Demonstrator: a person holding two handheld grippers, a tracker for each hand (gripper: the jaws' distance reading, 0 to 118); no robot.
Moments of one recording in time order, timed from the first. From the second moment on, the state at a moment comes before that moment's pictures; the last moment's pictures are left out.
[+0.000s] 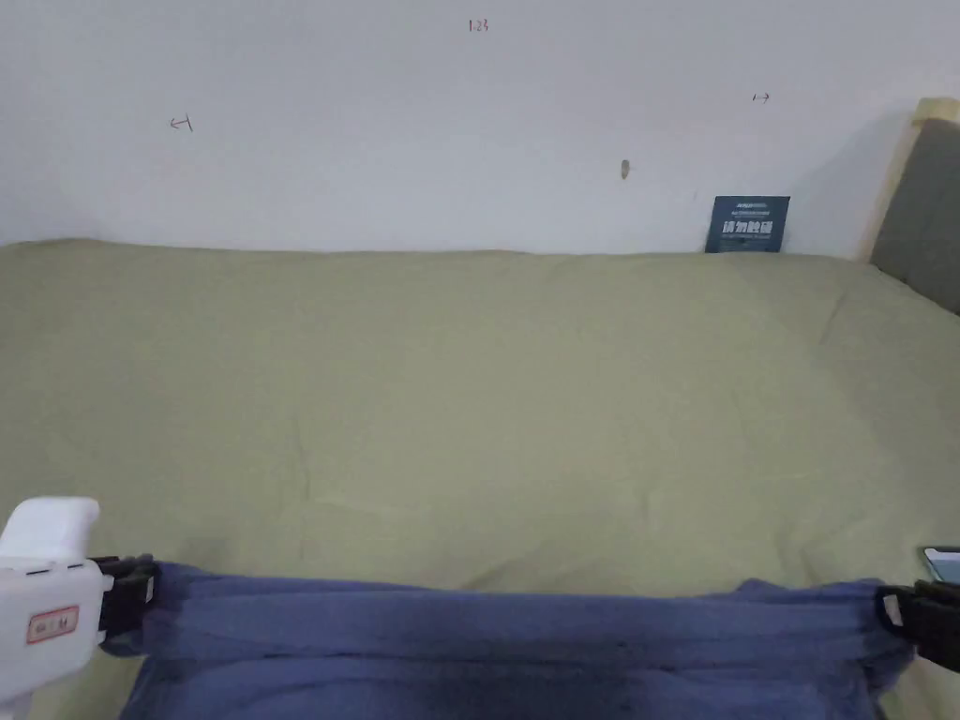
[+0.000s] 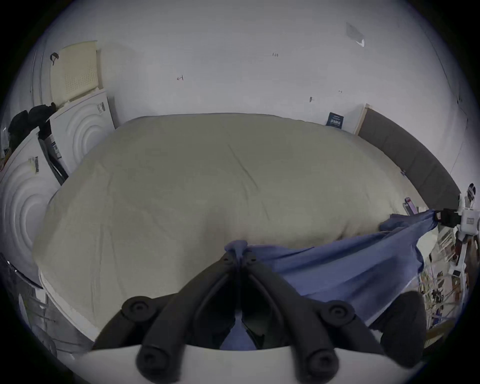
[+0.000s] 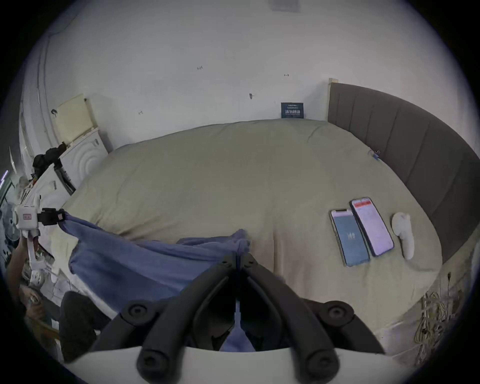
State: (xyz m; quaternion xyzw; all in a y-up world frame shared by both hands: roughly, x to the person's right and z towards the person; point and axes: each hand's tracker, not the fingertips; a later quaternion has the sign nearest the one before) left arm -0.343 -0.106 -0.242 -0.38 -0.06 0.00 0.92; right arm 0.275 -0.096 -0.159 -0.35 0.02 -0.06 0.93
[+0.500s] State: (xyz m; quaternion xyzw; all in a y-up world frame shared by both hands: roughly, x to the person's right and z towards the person) left arm -0.353 -0.179 -0.170 -0.40 -0.06 0.01 0.91; right arm 0.269 -0.176 -0.099 -0.41 0.01 -0.06 0.91
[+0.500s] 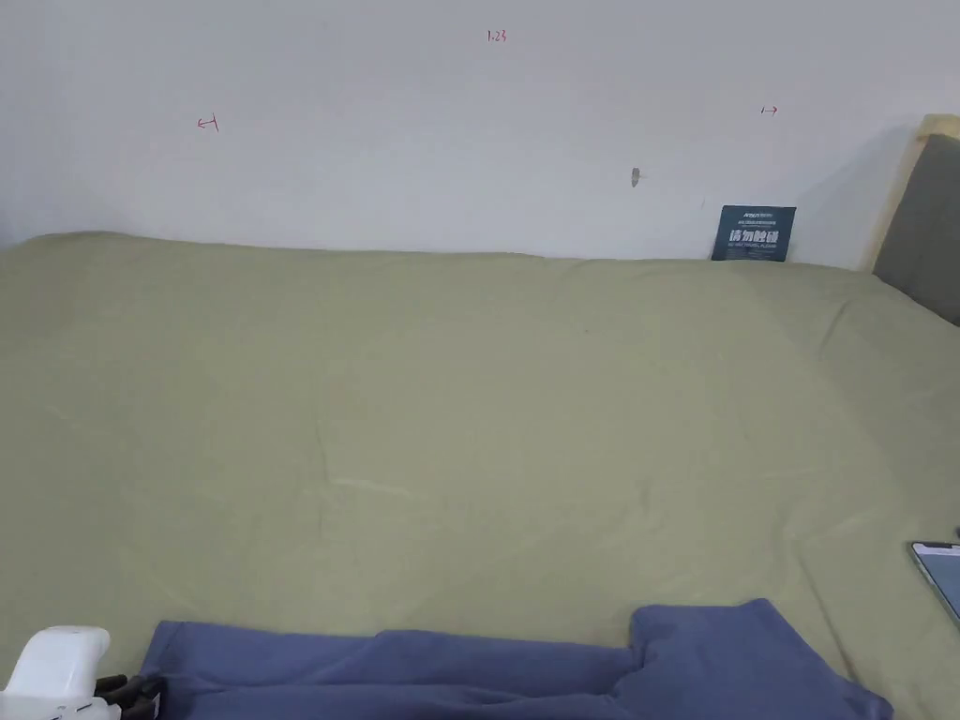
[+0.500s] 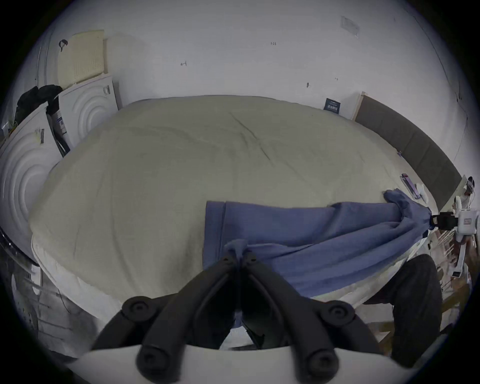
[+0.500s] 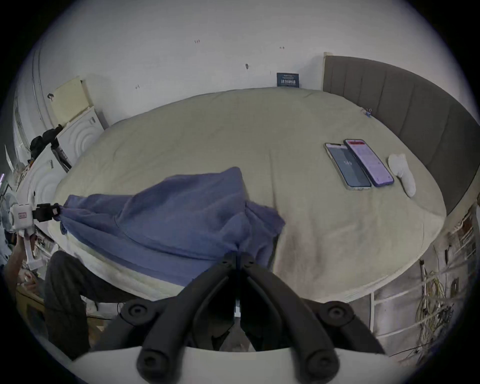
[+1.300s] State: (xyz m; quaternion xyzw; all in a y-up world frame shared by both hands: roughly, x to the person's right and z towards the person) left arm -0.354 -0.102 -0.143 -0.33 -0.03 0.07 0.94; right arm 0.156 -0.076 -0.057 -0.17 -0.08 0.00 0.98
